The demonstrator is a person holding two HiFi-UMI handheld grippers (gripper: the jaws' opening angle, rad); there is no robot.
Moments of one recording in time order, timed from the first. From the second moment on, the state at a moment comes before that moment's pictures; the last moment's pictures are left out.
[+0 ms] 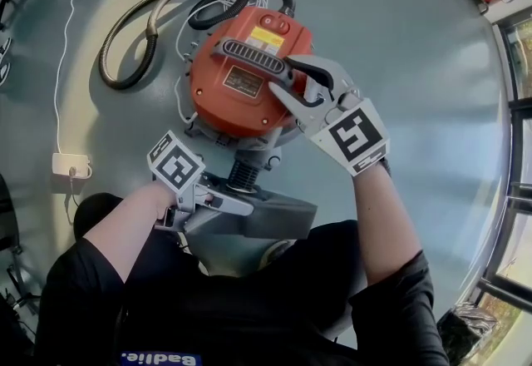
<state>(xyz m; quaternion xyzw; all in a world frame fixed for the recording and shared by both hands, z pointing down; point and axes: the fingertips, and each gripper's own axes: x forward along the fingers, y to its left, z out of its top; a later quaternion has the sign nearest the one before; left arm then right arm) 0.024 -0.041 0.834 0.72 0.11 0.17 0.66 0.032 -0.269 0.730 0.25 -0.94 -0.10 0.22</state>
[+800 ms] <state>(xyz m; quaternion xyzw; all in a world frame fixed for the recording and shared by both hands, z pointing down) 0.018 -0.047 0.836 0.72 0.15 0.23 0.64 0.029 -0.269 0.733 0.27 -0.93 -0.11 0.23</state>
